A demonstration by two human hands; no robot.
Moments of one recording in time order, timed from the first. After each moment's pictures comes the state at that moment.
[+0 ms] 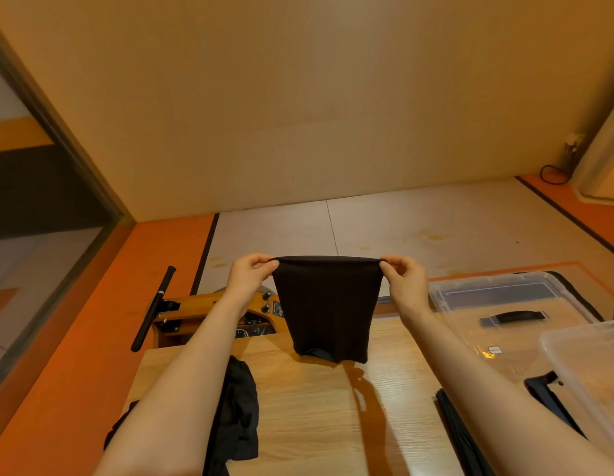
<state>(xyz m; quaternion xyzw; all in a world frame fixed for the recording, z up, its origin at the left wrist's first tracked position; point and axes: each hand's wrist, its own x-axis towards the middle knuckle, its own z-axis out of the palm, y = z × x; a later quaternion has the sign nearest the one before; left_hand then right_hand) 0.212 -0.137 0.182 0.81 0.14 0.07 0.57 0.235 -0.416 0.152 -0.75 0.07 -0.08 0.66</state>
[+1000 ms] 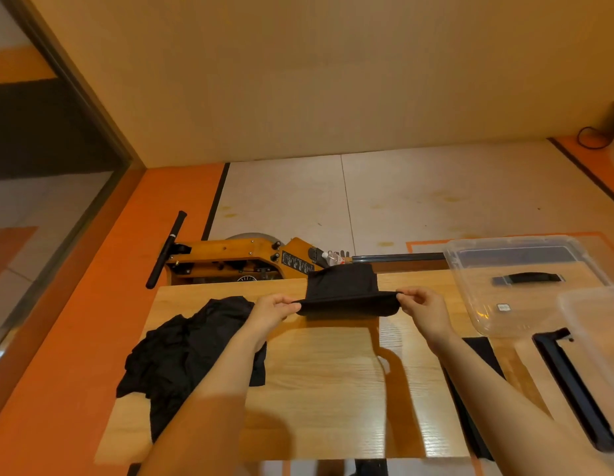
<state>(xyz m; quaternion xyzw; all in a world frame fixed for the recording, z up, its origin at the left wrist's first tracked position) 0.101 -0.156 0.064 0.78 0.25 -0.13 0.55 0.151 -0.455 0.055 -0.77 0.09 0.10 0.62</state>
